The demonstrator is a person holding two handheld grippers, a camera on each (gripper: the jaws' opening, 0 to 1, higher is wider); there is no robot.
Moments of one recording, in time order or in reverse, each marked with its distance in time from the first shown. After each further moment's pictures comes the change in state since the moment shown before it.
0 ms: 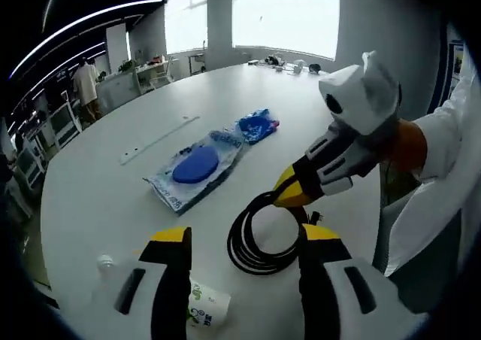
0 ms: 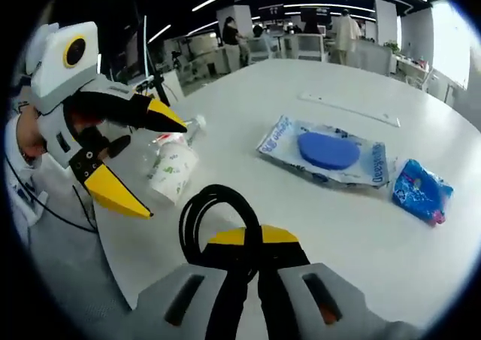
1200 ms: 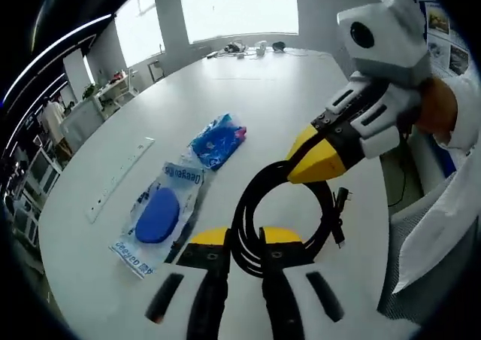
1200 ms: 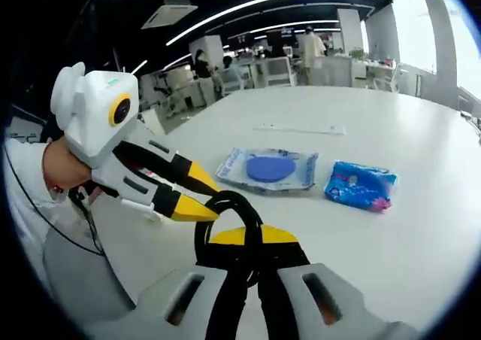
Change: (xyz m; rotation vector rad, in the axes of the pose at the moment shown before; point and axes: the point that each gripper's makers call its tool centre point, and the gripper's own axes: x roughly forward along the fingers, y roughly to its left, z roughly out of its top) left arm 0.081 -0.051 0.072 0.206 0.039 -0.105; right arm -0.089 -0.073 0.001 0.139 -0.158 -0.106
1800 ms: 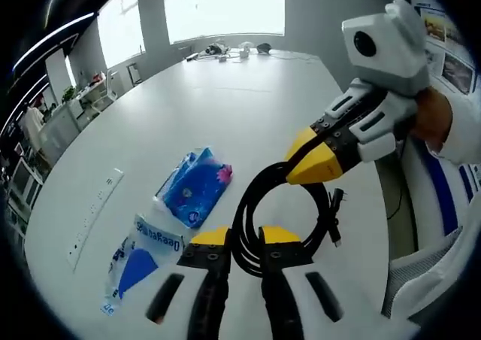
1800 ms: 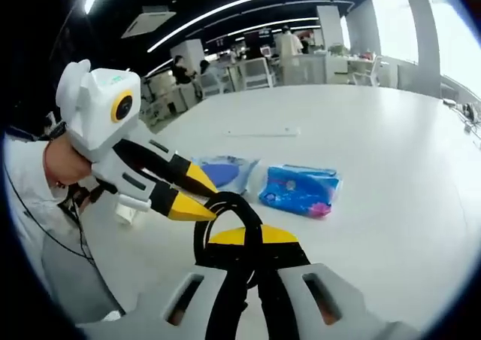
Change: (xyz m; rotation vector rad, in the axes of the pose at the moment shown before) left arm 0.076 -0.001 0.071 -0.031 0.005 -0.128; right arm -0.018 -0.103 0.009 0.085 0.014 -0.050
